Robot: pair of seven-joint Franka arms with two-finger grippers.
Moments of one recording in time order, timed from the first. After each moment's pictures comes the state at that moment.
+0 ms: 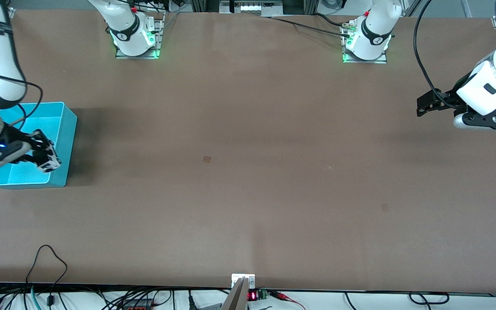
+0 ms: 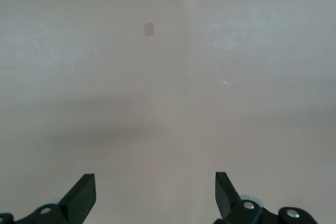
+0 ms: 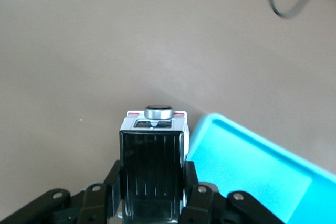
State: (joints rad) left arm 0.01 0.04 -0.09 -1.62 0.00 1.59 -0.02; right arm -0.31 0.22 0.03 -1.93 0.09 2.21 -0.80
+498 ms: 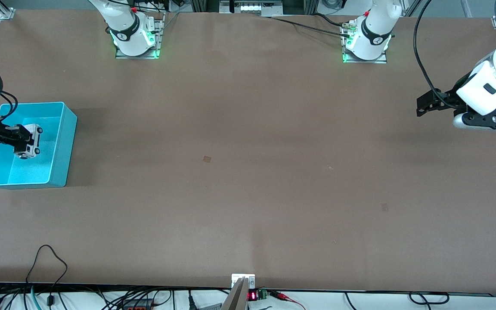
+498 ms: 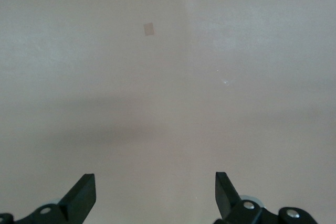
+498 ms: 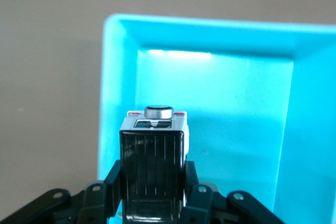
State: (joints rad) left arm 0.01 0.04 -0.09 -1.62 0.00 1.58 -0.02; right arm -0.48 0.26 0.03 -2.05 0.09 2.32 -0.61
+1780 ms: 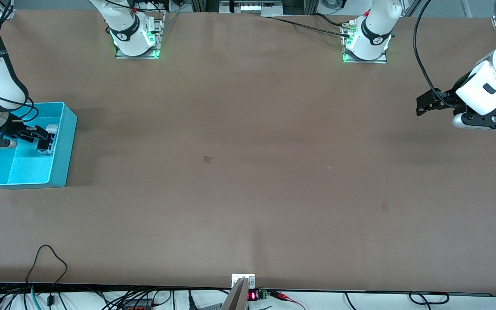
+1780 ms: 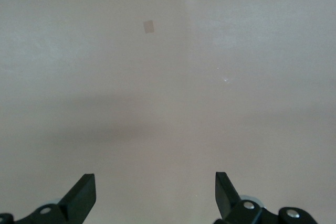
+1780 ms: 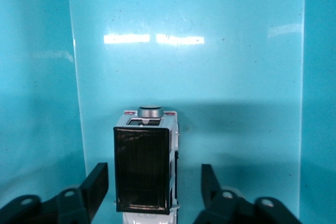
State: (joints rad) left arm 0.01 0.04 -0.09 -1.62 0.00 1.58 -0.02; right arm -0.52 0.36 0.01 -2.15 0.09 2.51 -0.59
